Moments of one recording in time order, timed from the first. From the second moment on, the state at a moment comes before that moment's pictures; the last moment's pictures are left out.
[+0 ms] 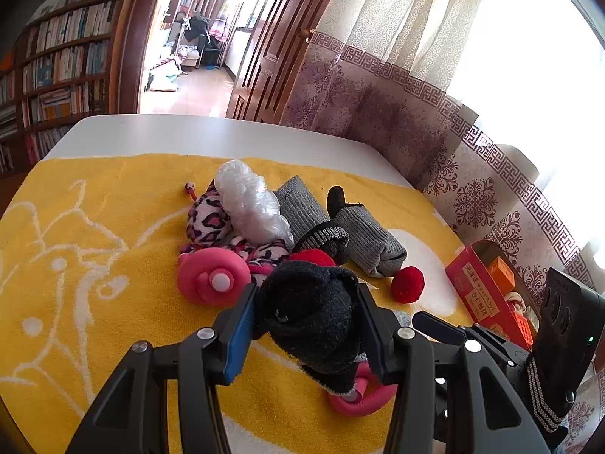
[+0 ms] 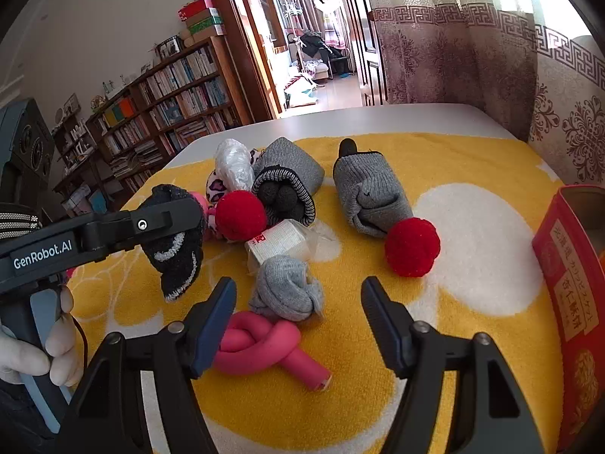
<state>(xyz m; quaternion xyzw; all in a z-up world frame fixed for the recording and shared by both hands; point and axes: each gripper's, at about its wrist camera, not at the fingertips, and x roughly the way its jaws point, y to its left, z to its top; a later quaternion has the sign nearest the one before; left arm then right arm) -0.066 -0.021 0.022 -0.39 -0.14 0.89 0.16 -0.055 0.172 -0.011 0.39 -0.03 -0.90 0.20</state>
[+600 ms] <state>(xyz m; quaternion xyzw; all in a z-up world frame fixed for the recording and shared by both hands) -0.064 -0.009 0.018 -0.40 -0.13 0.89 0.17 -0.062 0.182 -0.017 0.40 -0.06 -0.90 0.19</state>
